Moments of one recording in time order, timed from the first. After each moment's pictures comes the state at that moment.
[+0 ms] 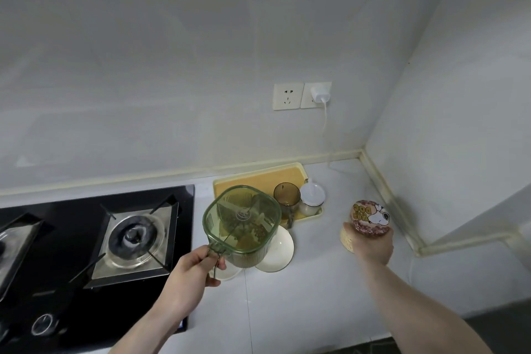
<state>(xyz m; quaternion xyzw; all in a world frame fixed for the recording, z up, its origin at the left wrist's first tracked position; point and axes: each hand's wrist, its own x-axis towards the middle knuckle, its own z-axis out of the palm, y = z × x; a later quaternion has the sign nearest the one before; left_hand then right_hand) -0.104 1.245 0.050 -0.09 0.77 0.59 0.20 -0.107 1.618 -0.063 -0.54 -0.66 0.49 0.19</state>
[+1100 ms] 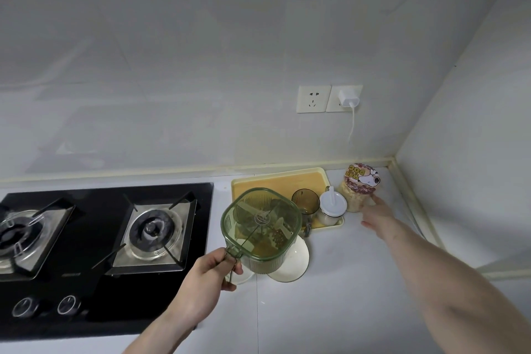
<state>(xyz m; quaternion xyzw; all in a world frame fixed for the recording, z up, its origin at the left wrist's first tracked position) -0.107 1.261 0.061 -0.10 0.78 0.58 0.20 -0.237 1.665 -0.072 -0.44 -0.70 0.57 -0.03</state>
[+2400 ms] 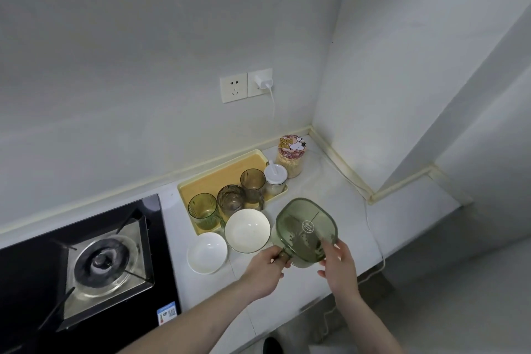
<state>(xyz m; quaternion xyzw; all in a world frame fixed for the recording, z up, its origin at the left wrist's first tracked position) -0.077 1.358 -0.021 0.12 0.76 0.48 0.42 0.021 1.511 -0.037 -0.50 -0.56 0.65 0.13</state>
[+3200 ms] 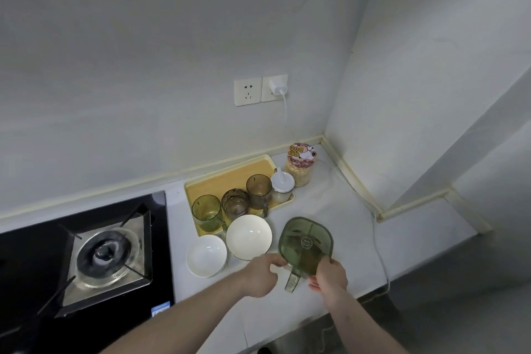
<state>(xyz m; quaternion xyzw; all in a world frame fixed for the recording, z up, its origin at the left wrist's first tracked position) -0.102 1.363 -0.041 0.20 0.81 0.31 0.45 -0.018 1.538 -0.096 -0.63 -0.53 0.56 0.01</state>
